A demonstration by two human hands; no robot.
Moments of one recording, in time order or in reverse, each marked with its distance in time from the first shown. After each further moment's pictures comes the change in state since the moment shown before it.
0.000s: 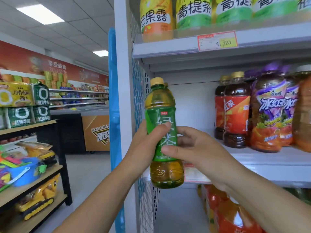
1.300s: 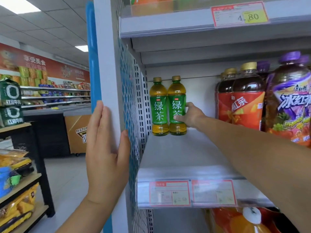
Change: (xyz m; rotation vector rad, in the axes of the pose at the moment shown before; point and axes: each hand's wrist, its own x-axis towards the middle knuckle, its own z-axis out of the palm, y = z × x) left_hand 0.032 -0.067 -0.055 0.798 0.599 0.682; right_hand 0.218 0.072 -0.099 -0.665 0.441 0.250
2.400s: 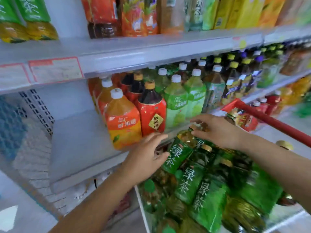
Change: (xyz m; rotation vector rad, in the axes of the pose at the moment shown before) left_hand -0.262 0.206 0.051 -0.570 -1.433 -0.010; right_hand -0.390 0.265 -0.158 -0.540 -0.214 0.314
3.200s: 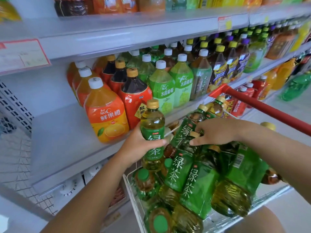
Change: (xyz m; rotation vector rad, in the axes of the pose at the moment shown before) left_hand 0.028 -0.007 0.029 -0.733 -0.012 -0.281; right_hand -0.027 -0.006 -0.007 -0.312 -0.435 0.209
